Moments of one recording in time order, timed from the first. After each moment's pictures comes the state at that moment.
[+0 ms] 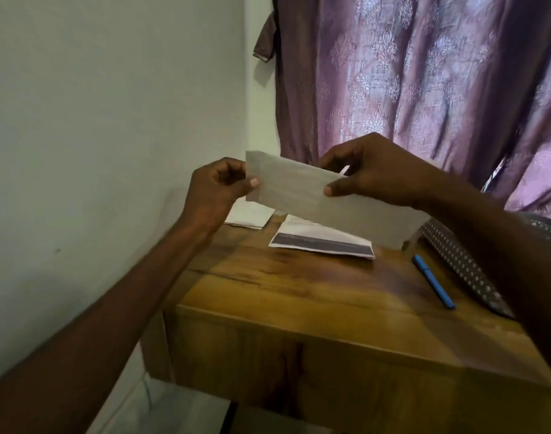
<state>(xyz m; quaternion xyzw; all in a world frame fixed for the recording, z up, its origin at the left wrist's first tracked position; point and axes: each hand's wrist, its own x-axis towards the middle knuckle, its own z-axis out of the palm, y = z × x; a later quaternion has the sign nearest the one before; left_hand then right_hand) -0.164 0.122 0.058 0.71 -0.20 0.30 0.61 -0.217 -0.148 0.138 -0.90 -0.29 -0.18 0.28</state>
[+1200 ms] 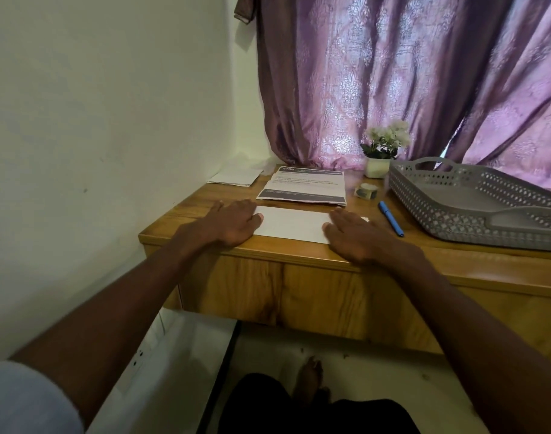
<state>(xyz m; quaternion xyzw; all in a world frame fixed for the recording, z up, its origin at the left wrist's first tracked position) -0.210 0.098 -0.013 0.98 -0.18 0.01 0.06 -0.270 -0.167 -0.018 -1.00 -0.02 0.01 0.06</state>
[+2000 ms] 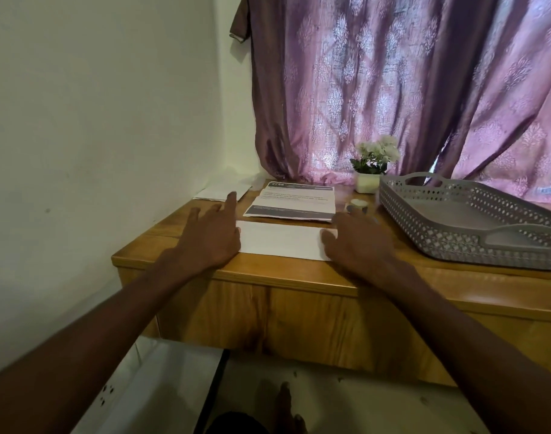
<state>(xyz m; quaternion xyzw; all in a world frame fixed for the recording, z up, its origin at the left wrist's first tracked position) -0.225 0.085 -0.006 0.98 -0.12 0.16 0.08 -0.278 -0.168 -0.005 -0.98 0.03 -0.20 0.08</state>
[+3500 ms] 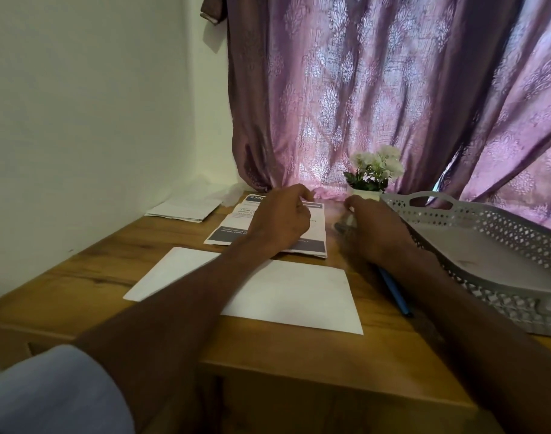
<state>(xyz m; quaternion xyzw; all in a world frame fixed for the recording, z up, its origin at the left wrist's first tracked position) -0.079 -0.076 -0.004 0.84 -0.26 0.29 0.38 -0.158 -0.248 0.017 -0.96 0.02 -0.25 0.10</state>
